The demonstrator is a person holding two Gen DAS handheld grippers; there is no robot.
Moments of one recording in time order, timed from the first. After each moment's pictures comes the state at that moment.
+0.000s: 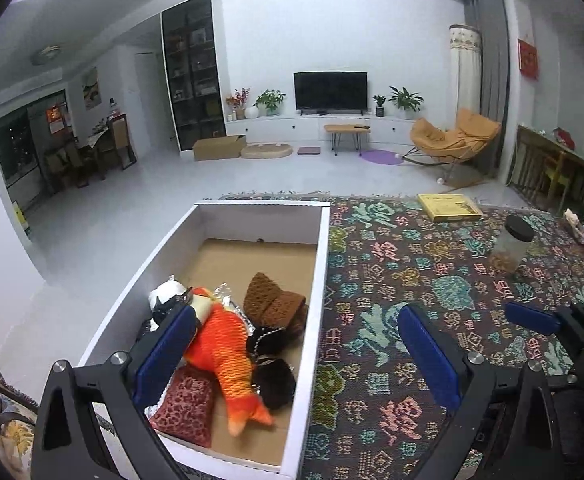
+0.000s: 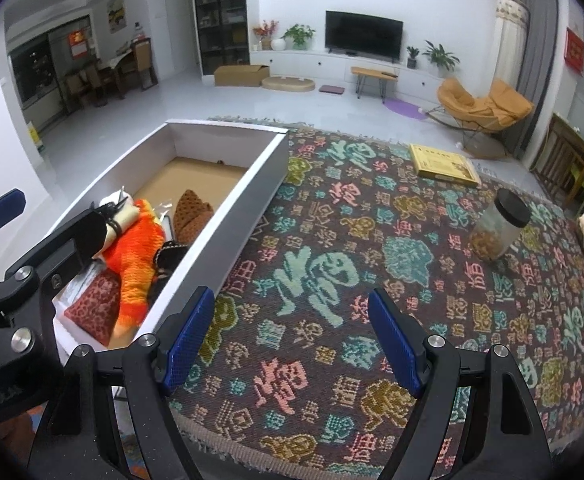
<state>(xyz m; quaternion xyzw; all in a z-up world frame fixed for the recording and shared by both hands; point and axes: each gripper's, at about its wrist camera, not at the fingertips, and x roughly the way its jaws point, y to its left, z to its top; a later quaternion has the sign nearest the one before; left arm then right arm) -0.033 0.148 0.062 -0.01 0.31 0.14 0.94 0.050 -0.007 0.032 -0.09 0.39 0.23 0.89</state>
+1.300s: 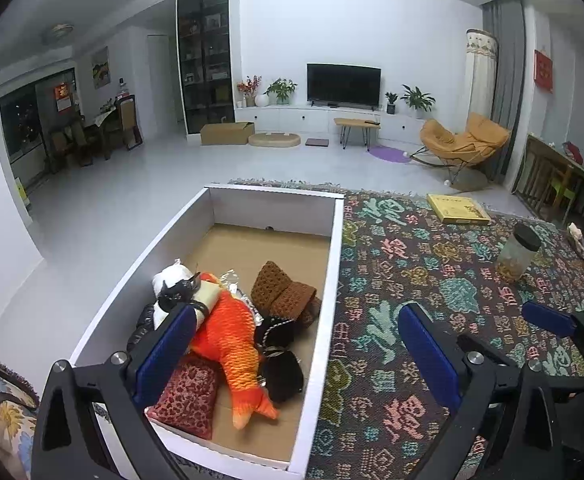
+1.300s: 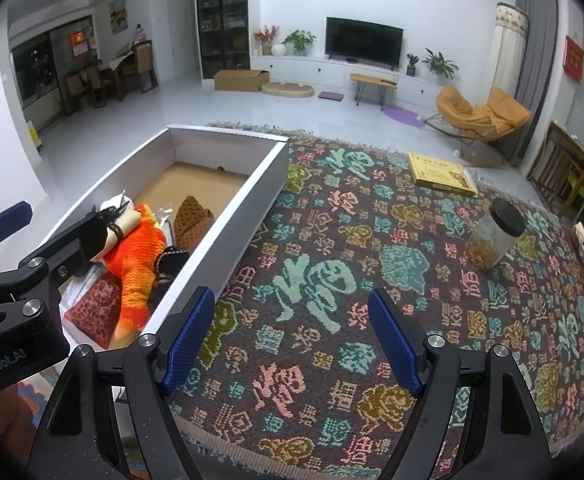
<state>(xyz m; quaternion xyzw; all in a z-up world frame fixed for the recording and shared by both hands) -0.036 0.176 0.055 -0.05 0.32 0.15 0.93 0.045 0.000 0.041 -0.10 0.38 0.23 0.89</state>
